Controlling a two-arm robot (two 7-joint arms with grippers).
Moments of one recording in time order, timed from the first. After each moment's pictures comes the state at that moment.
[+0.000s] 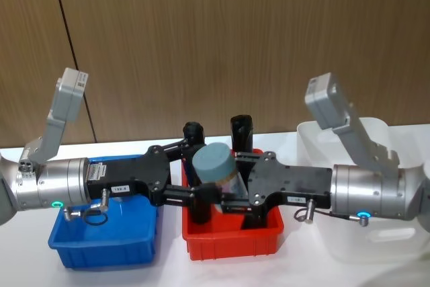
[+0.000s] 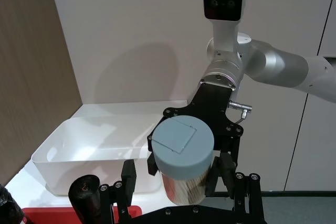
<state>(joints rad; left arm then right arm) -0.62 0.43 0.34 -1.20 -0.51 0.14 -1.33 0.42 0.37 -0.38 -1.60 0.30 0.30 0.90</state>
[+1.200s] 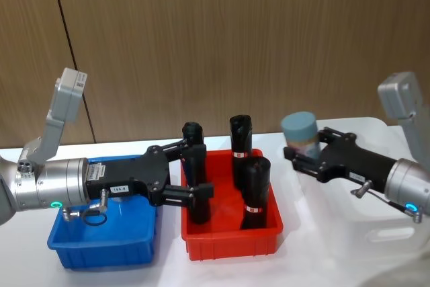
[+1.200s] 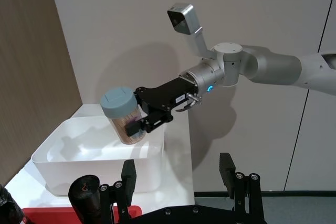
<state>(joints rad) -0.62 0.43 0.34 -1.20 -0.52 0.14 -1.33 0.33 0.48 -0.30 -1.55 0.38 0.21 0.51</state>
